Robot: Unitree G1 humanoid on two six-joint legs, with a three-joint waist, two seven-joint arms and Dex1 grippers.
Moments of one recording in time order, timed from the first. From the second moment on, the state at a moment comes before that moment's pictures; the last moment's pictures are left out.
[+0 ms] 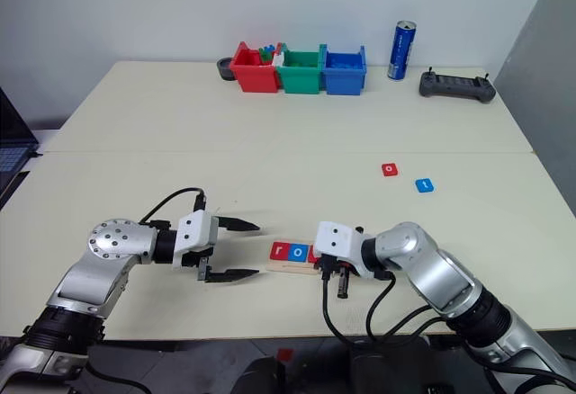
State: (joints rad) left arm -0.31 0.77 -0.11 0.08 -0.23 -0.03 -1.28; right arm -0.51 -0.59 0.53 -0.37 0.10 0.77 0.93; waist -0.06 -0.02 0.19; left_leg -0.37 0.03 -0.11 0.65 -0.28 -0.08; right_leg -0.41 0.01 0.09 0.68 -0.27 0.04
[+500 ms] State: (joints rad) left arm -0.31 0.76 -0.11 0.04 -0.23 0.01 -1.26; right arm -0.52 -0.59 0.47 -0.41 0.15 0.78 0.94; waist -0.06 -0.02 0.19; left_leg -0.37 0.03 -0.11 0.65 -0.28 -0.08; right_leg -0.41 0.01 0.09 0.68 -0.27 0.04
